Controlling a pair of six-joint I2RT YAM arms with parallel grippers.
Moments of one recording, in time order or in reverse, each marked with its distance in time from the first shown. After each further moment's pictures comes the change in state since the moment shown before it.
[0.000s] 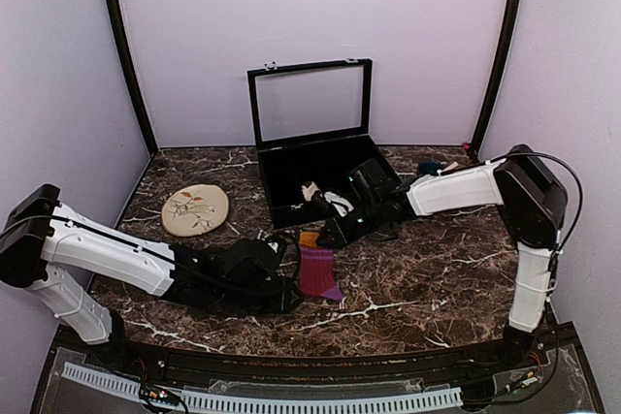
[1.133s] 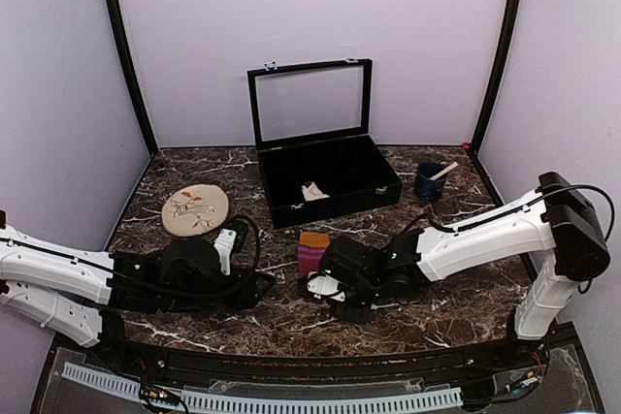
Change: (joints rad) left arm -0.001 -0.407 -0.234 0.035 -0.181 0.275; right arm 0.486 -0.272 -0.225 -0.284 0.628 -0.344
